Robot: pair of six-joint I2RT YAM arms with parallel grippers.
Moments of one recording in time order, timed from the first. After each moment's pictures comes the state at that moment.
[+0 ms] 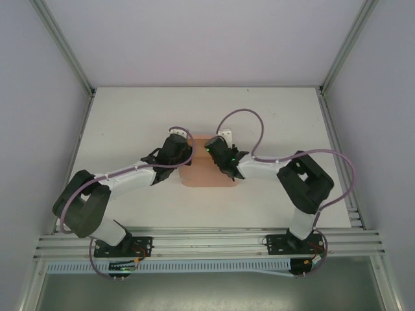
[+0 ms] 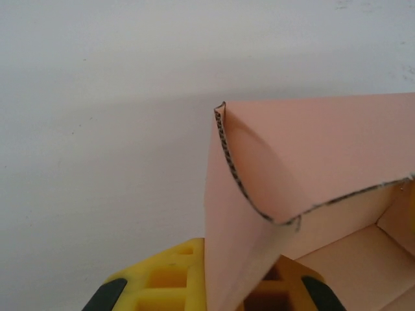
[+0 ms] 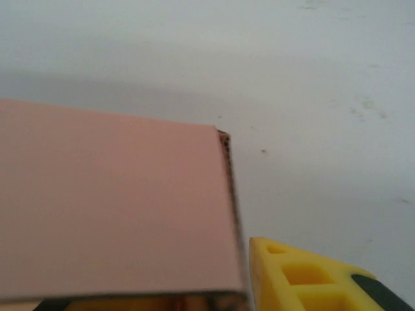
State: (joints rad) left arm -0.65 1.52 0.79 0.05 -0.25 -0.38; right arm 0.82 1.75 0.96 -0.02 0.54 0.44
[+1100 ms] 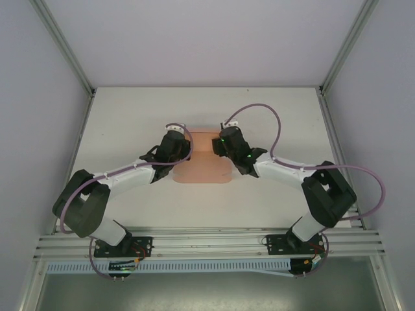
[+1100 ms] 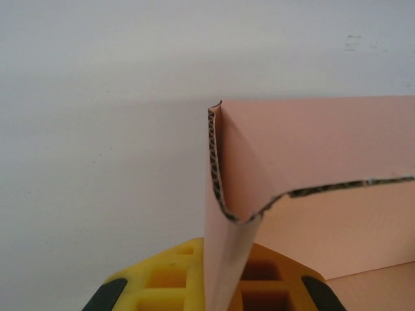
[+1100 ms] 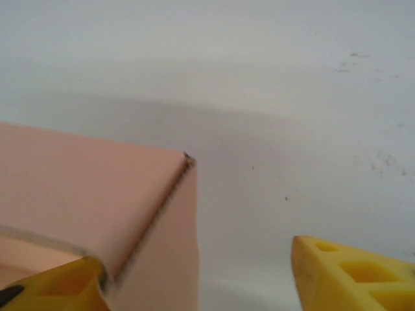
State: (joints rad) left arm -0.63 1.53 0.81 0.09 -0.28 -0.39; right arm 0.77 1.60 0.97 -0.02 0.40 0.36
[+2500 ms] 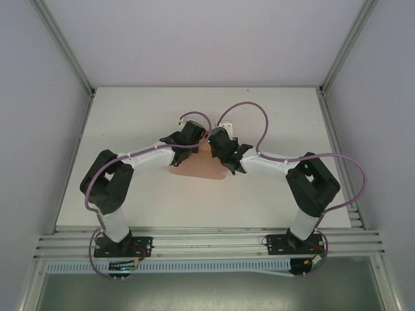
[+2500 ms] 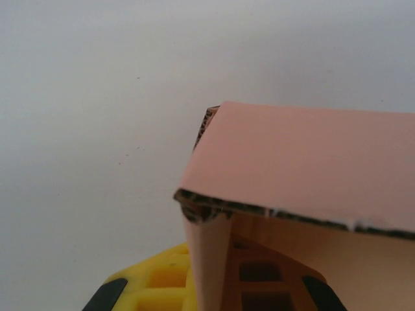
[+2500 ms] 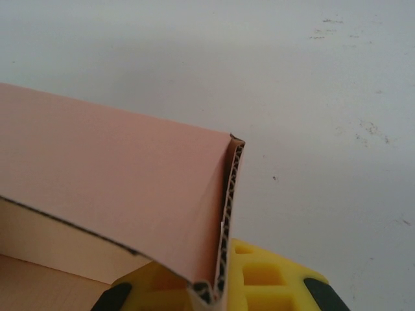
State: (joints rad) left arm -0.67 1.80 1.14 -0.23 -0.48 -0.42; right arm 0.81 1.72 1.07 -0.16 0.53 0.47
